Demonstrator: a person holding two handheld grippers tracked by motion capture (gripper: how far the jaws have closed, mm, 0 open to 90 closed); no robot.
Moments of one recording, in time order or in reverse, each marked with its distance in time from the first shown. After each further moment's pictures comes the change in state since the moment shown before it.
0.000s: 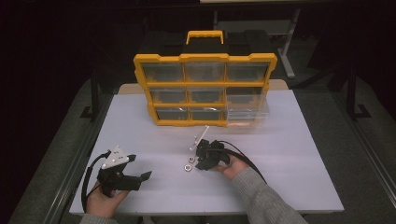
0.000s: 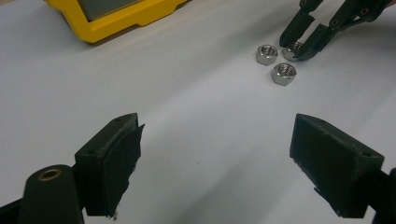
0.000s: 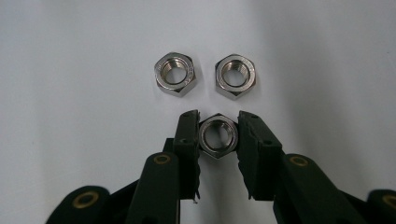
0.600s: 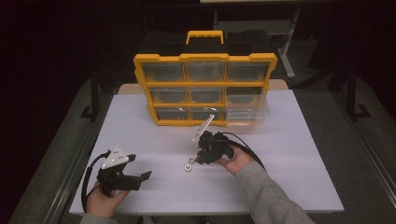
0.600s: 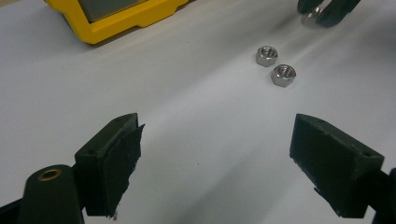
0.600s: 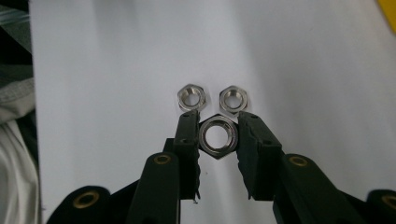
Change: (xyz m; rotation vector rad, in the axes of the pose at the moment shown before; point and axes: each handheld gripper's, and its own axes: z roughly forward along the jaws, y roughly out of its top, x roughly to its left) left arm 0.001 0.001 -0.002 0.014 0.002 0.018; right arm -0.003 0.013 -0.045 -0.070 0.046 -0.006
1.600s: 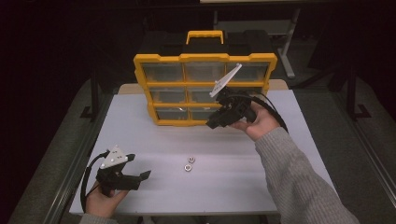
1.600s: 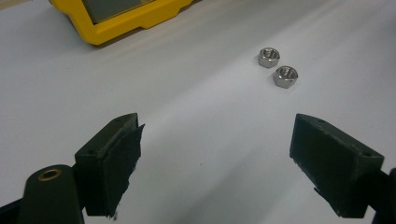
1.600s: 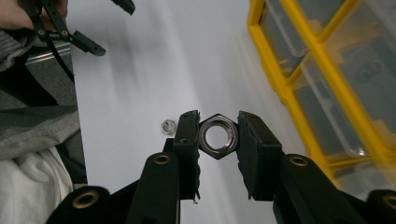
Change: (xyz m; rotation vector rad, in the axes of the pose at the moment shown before) left arm 0.001 0.000 -0.001 -0.016 0.006 -0.014; right arm -0.027 0.036 -0.136 -0.103 -0.064 0.036
